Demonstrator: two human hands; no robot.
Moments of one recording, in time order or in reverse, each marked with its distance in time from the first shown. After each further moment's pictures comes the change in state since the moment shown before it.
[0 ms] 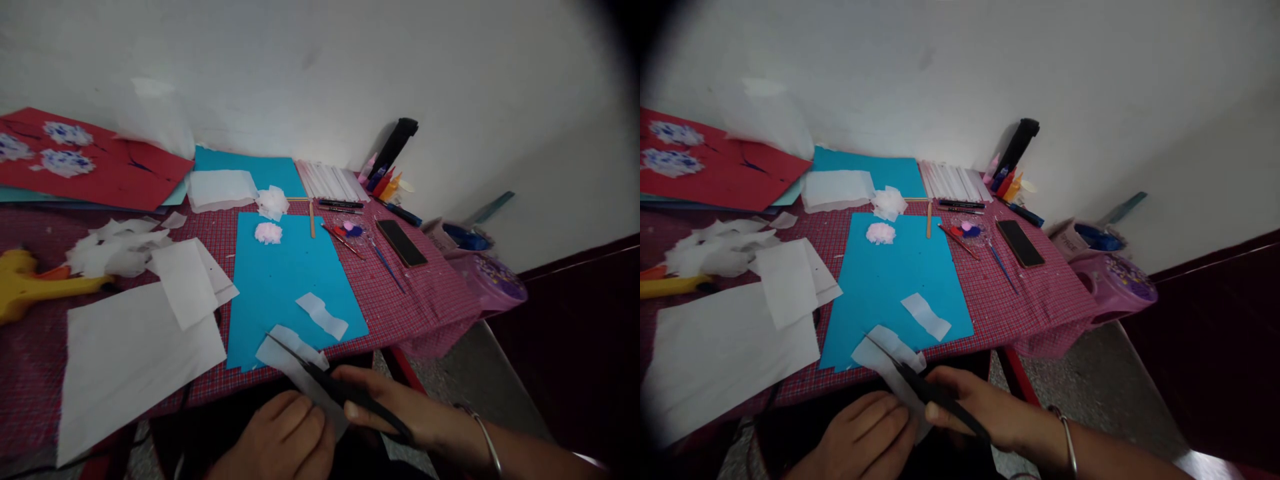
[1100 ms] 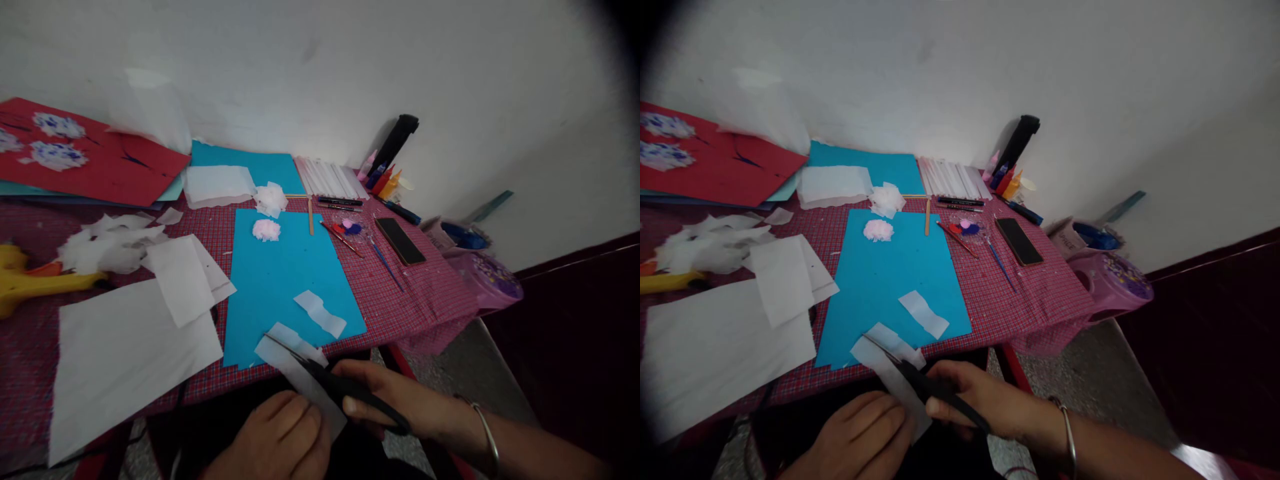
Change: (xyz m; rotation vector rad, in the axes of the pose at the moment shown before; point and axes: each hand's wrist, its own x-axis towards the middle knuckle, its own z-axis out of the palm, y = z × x) left_hand -0.001 0.000 0.000 0.005 -0.019 0.021; right_hand 0.003 -0.002 -0.006 0.042 -0.007 0.083
